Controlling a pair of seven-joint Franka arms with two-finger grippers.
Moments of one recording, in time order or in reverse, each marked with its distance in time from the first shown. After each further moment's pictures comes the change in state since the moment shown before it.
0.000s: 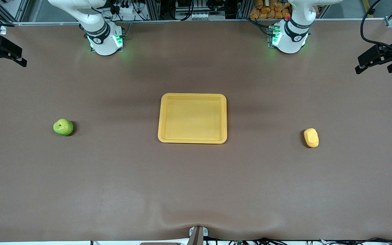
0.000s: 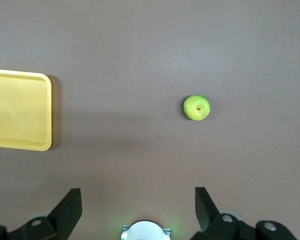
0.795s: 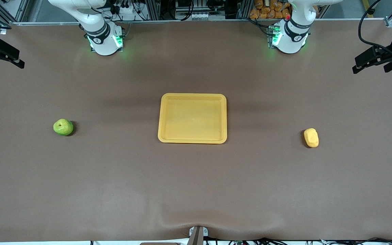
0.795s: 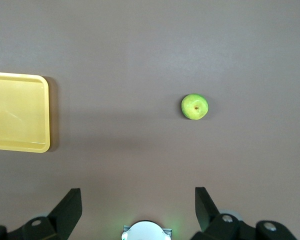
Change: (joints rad) left arm 0.001 0.014 0.001 -0.024 0.000 -0.027 0.000; right arm -0.017 0.012 -0.005 0.000 0.002 0.004 -0.003
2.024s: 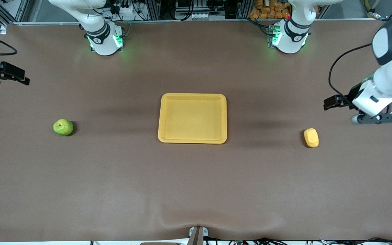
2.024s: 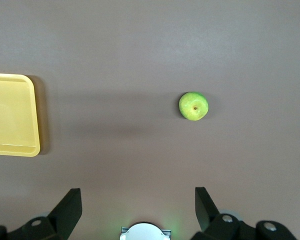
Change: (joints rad) left arm 0.000 0.141 0.000 -0.294 0.000 0.389 0.000; right arm -0.025 0.106 0.001 0.001 0.000 0.034 -0.010
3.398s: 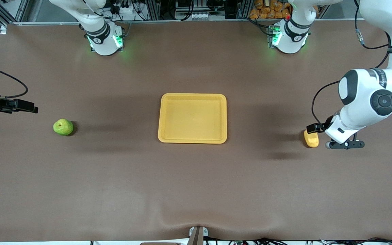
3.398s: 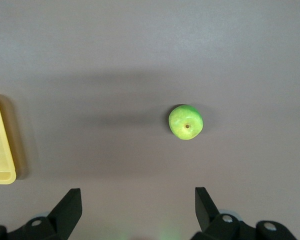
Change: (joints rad) left arm 0.015 0.236 0.002 -0.122 0.050 0.417 0.000; right arm -0.046 0.194 -0.003 -0.001 -0.012 0.131 0.000
